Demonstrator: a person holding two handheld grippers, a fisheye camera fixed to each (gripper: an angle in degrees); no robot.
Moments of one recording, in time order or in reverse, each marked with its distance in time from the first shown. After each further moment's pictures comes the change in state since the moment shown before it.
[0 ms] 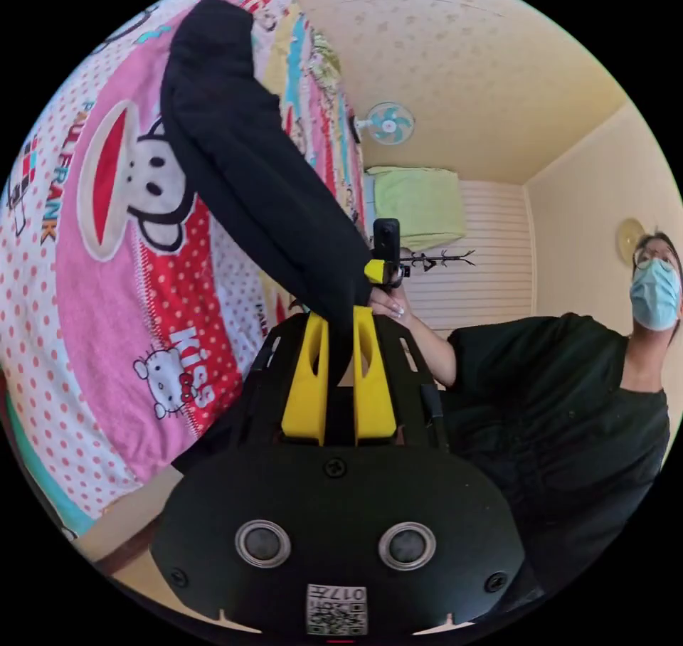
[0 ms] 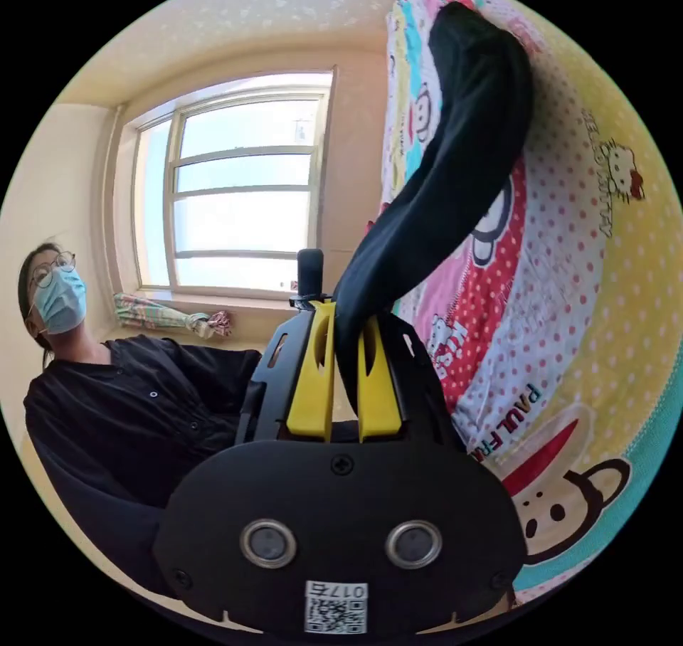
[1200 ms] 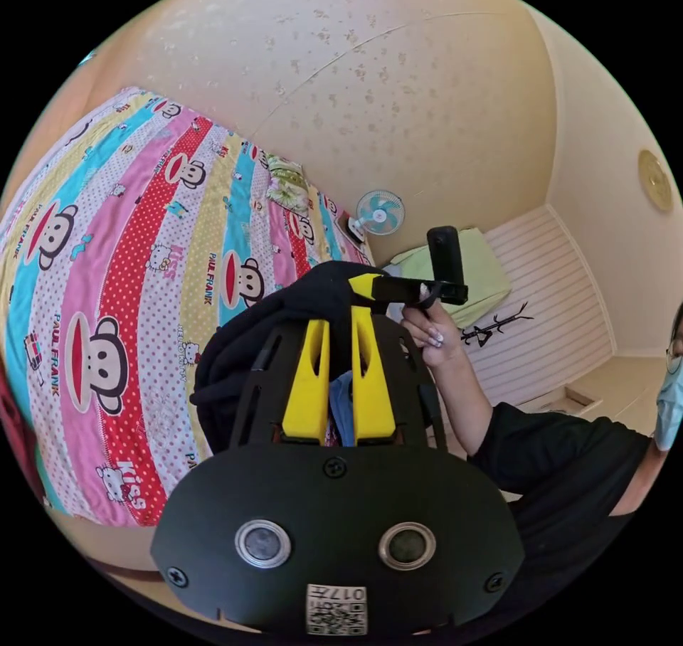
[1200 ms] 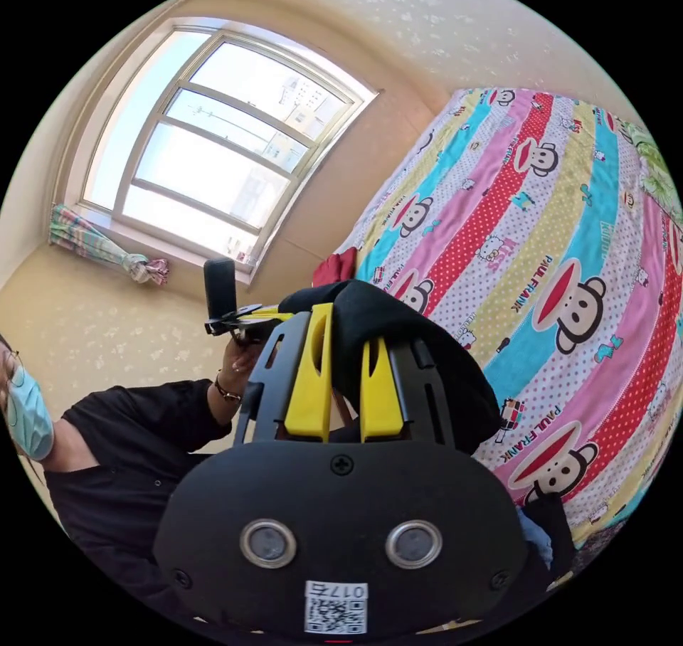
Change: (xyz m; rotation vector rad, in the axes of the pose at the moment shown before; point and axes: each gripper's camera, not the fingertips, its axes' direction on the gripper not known) left arm 0.031 -0.123 0.213 0.368 -0.377 0.088; right arm -0.270 -0.132 -0.081 -0.144 0.486 -0.167
